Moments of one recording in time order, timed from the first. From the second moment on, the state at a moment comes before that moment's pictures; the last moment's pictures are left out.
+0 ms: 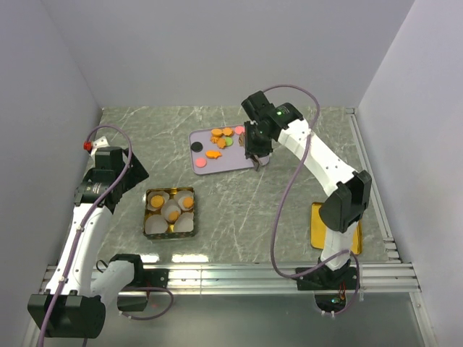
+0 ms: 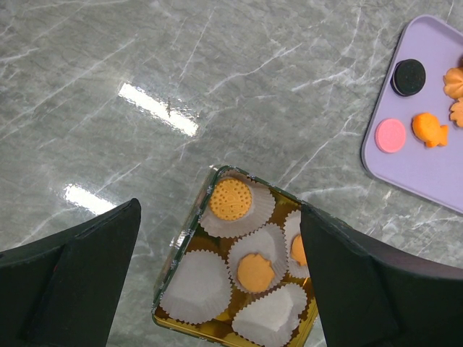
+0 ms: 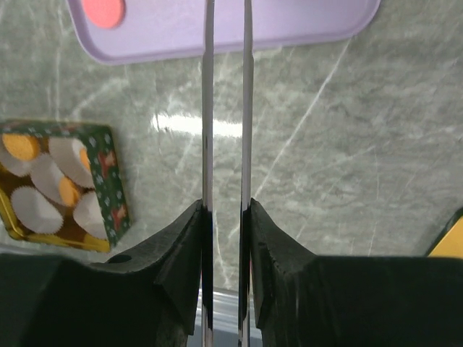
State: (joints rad) left arm -0.03 0.93 0.94 -0.75 -0.26 -0.56; right arm 0.60 1.87 1.96 -1.18 0.09 0.55
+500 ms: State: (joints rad) left arm -0.03 0.93 0.94 -0.75 -0.26 -0.56; right arm 0.72 1.77 1.82 -1.16 0.09 0.60
